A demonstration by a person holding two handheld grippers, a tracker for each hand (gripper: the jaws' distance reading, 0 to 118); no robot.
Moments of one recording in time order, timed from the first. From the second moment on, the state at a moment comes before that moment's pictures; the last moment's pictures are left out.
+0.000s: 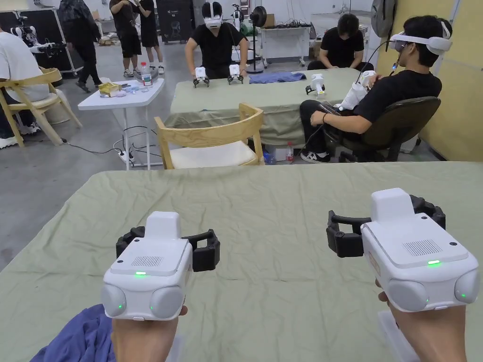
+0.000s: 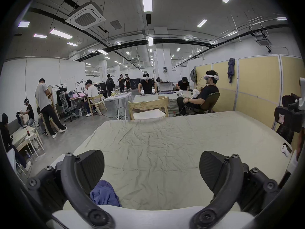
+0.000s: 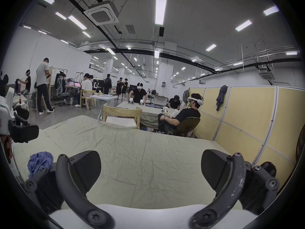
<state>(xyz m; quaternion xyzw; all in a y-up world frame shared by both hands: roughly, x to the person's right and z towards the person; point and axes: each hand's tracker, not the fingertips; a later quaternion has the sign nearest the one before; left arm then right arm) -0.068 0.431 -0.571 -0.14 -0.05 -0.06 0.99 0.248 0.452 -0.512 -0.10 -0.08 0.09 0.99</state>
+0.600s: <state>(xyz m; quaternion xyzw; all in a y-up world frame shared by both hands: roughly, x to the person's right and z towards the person) -0.068 0.423 -0.561 -0.11 -0.03 -0.03 0.99 0.258 0.458 -0.503 -0.10 -0.07 0.04 0.99</state>
